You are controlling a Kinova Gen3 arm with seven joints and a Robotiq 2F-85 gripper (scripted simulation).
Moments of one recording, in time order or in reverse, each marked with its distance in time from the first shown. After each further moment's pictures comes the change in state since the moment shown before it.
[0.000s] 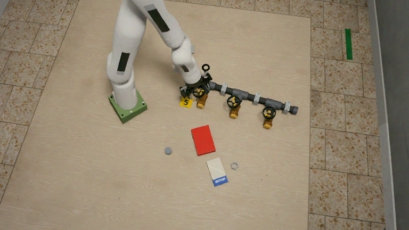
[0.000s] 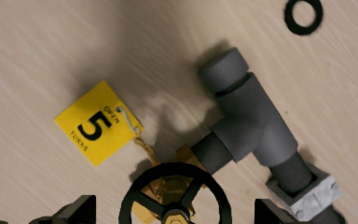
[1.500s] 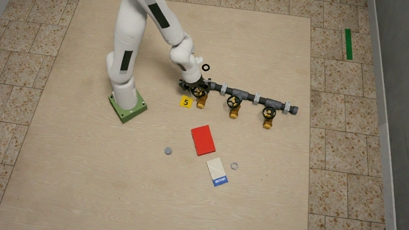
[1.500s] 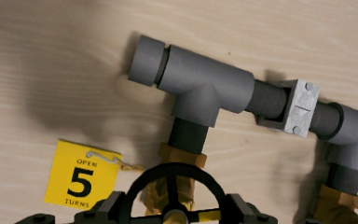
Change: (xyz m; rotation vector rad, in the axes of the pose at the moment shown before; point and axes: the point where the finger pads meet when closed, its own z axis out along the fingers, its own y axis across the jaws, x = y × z) arm 0.000 0.000 0.000 0.004 -0.022 0.634
